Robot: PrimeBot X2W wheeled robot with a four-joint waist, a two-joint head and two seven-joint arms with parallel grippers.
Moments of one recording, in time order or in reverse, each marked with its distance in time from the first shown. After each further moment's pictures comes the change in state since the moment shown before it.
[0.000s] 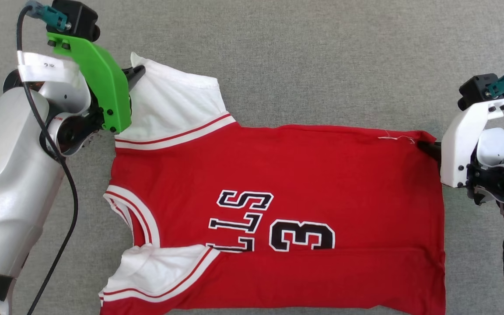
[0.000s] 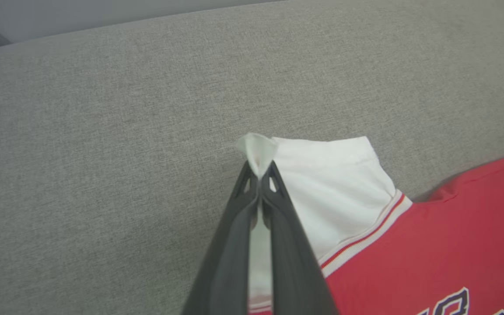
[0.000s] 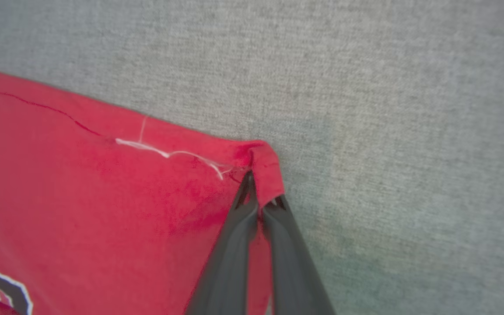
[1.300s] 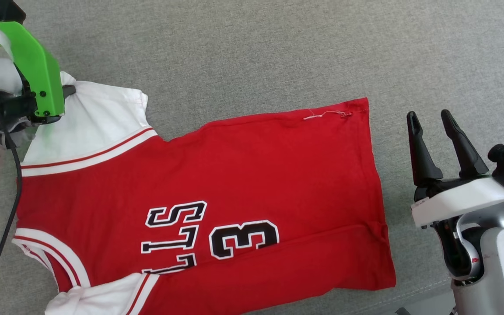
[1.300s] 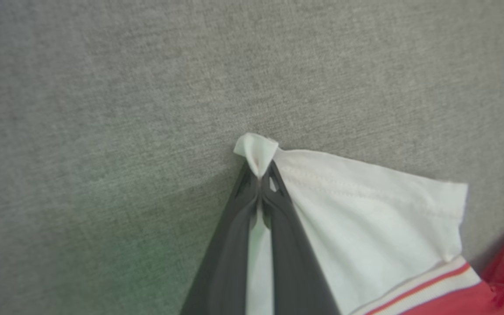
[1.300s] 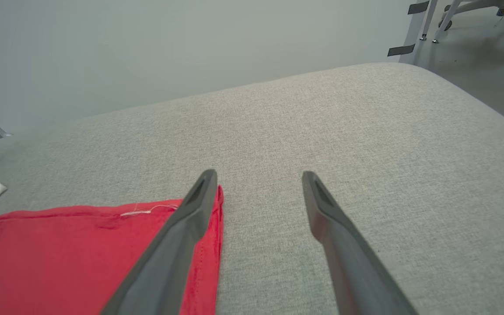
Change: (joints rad) left arm -0.079 0.086 0.038 0.195 -0.033 0.067 0.307; right arm 0.393 0.346 -0.278 -0.412 -0.351 0.001 -0.834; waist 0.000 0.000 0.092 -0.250
